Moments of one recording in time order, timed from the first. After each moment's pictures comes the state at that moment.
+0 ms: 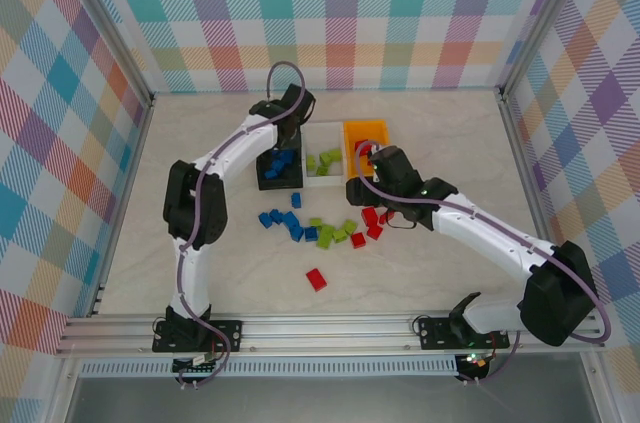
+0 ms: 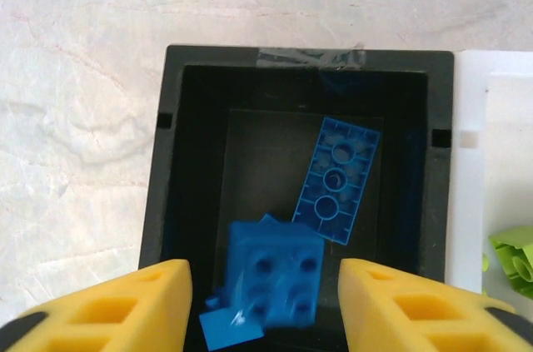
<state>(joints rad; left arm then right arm) -0.48 2.10 1.89 -0.94 -0.45 -0.51 0.69 1.31 0.98 -0.48 0.08 0.49</state>
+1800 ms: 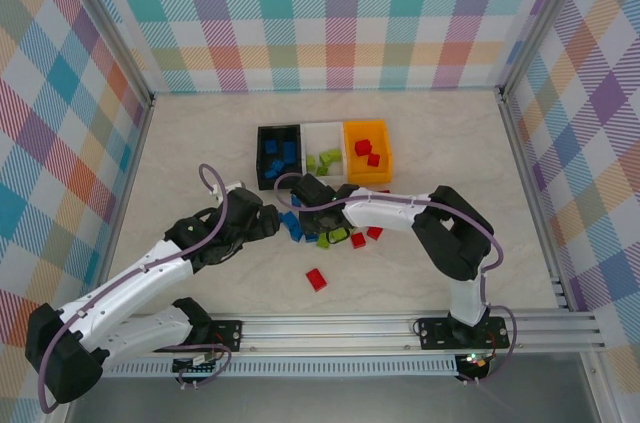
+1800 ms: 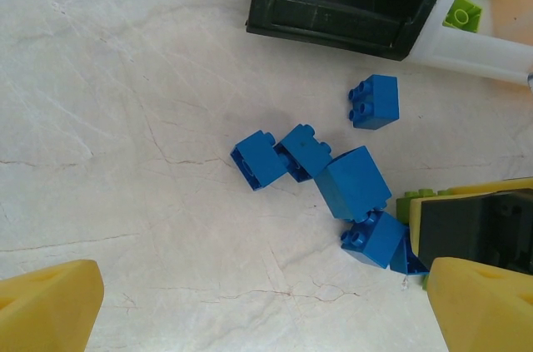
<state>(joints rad) -0.71 0.96 0.76 -0.74 -0.35 -0.81 0.95 1.91 1.26 -0.47 0.12 0.61</state>
